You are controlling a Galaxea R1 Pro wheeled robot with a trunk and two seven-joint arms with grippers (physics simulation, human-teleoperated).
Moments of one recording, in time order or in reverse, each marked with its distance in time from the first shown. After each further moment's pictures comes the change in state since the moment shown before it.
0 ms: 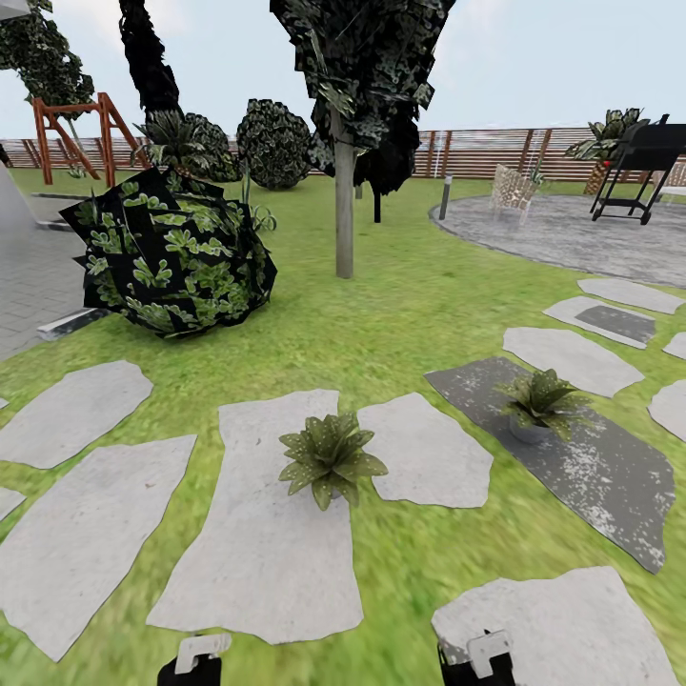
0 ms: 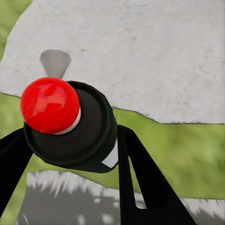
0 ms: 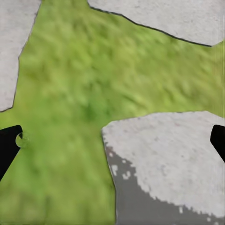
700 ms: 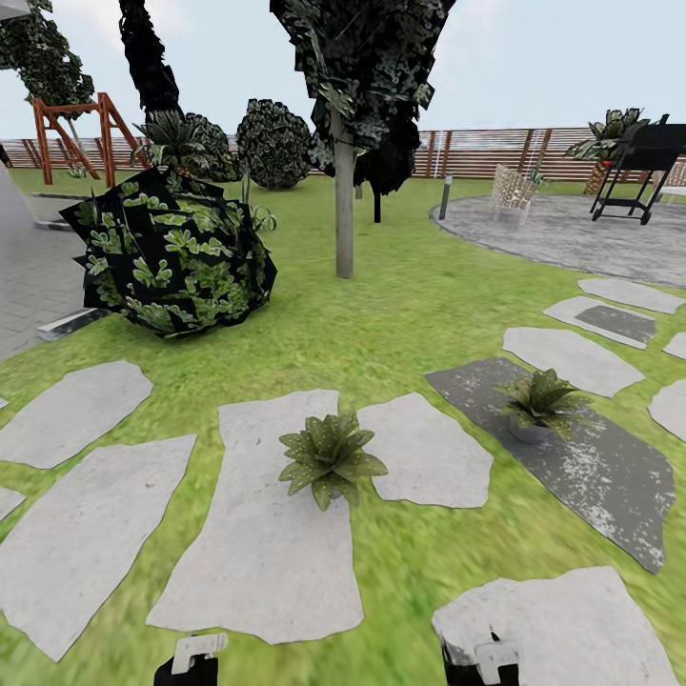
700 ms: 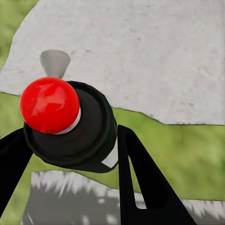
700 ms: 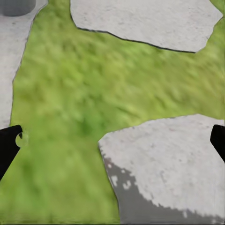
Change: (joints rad) left arm 0.000 0.008 0.001 0.000 0.005 -0.002 0.002; right arm 0.024 0.003 0.001 0.003 -0.093 -0.113 -0.003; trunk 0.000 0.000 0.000
